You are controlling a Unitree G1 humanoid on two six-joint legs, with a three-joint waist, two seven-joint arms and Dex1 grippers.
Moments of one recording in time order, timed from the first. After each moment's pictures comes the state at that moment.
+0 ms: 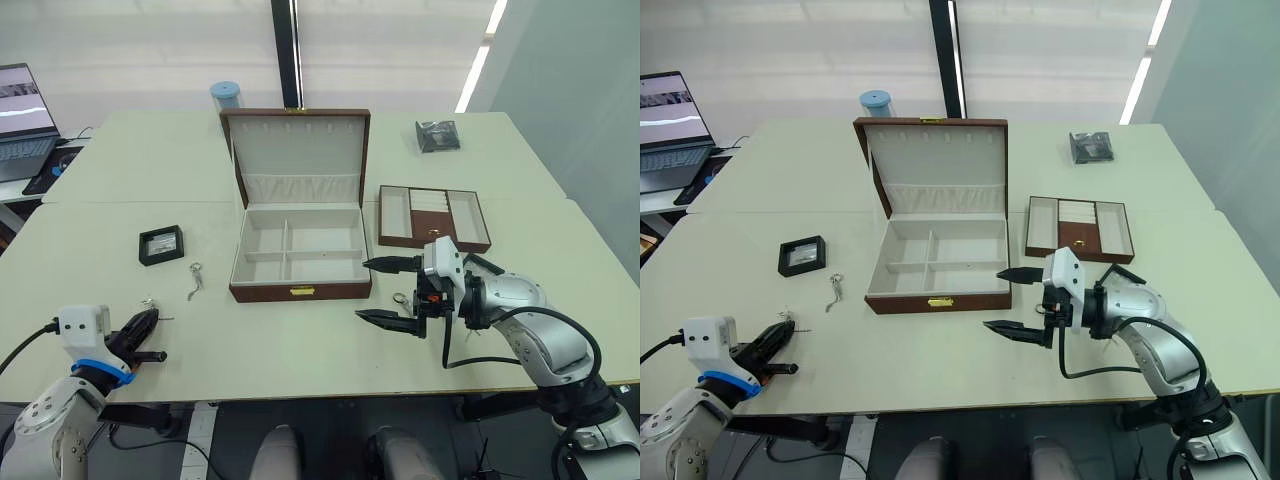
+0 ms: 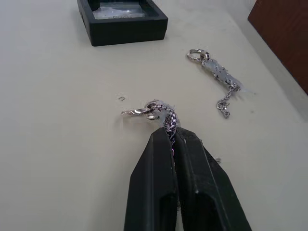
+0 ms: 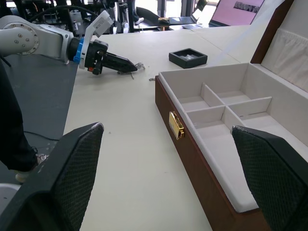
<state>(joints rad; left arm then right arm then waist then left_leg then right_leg) 0.17 0.53 0.54 -0.09 -0.54 0.42 -0.55 -0.36 -0.55 0.17 -0.26 0.47 0.38 1.03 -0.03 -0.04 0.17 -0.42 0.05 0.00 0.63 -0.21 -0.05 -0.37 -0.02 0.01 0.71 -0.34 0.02</state>
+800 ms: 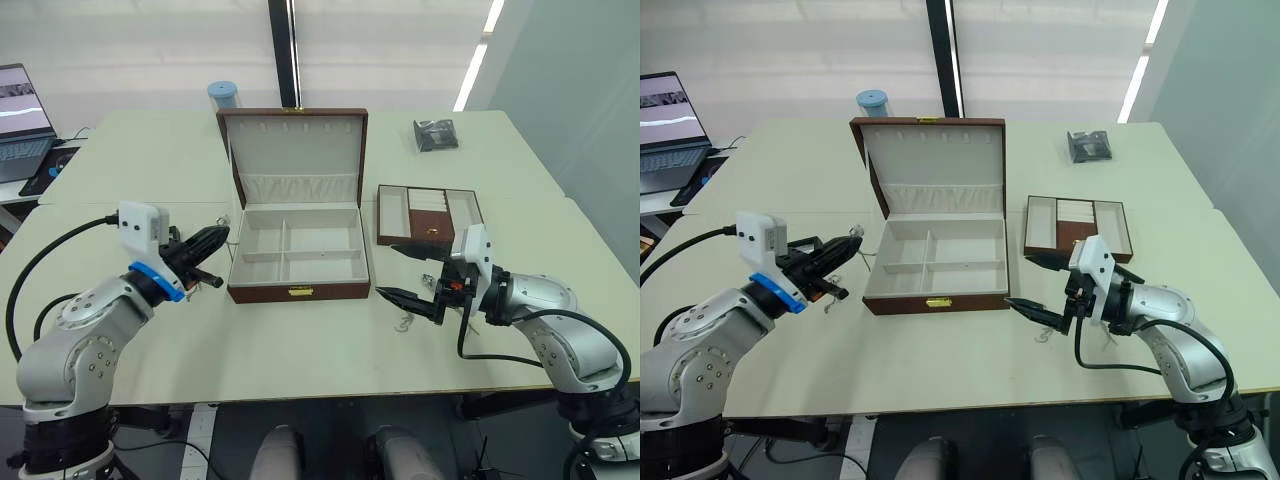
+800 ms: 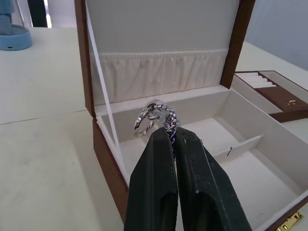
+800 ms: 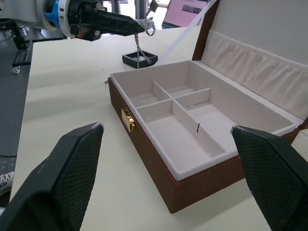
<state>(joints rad) -0.24 0.61 0.34 -0.30 -0.68 0.72 -0.52 -0.28 -0.57 0.05 -0.33 0.49 0.41 0.90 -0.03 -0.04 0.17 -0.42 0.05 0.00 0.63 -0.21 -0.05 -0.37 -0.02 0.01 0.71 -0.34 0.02</state>
